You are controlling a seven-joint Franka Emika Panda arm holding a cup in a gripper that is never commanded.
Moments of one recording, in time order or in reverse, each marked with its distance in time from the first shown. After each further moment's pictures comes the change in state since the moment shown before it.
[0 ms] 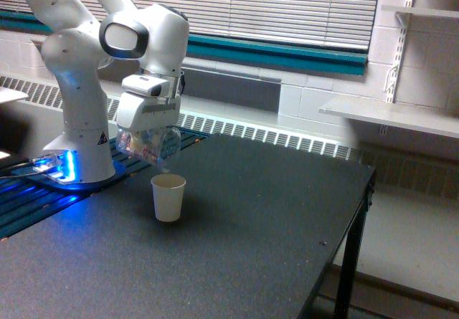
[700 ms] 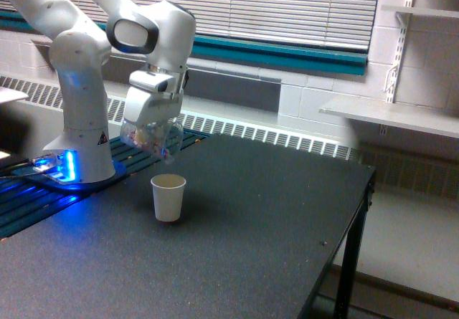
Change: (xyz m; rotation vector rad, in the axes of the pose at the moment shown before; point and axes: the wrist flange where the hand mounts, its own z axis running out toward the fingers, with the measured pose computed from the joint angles) arm -0.025 -0.012 -0.017 -0.019 -0.043 -0.040
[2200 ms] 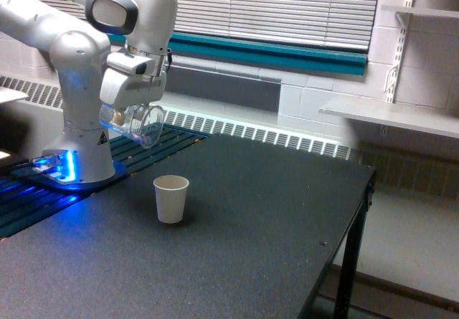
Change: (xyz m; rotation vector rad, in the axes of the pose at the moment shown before) arm -0.009 0.045 -0.023 0.002 -0.050 0.016
